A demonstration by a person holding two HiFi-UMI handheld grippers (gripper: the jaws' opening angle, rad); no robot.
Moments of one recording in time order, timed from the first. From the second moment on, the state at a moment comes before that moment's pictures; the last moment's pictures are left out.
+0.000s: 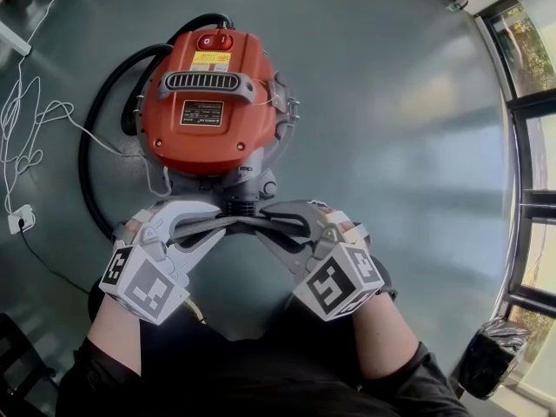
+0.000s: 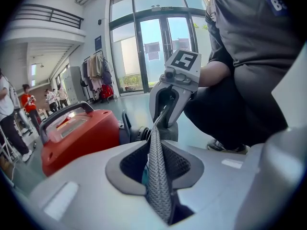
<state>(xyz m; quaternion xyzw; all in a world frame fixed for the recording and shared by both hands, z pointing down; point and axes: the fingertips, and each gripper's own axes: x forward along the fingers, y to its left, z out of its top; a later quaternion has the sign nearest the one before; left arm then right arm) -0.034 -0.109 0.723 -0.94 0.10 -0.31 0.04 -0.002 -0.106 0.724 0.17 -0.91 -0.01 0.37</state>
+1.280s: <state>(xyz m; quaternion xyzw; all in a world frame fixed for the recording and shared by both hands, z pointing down) -0.030 -0.142 0.738 -0.93 0.15 -0.34 0.06 0.026 -0.141 0.734 0.24 -0.88 -0.05 0.41</state>
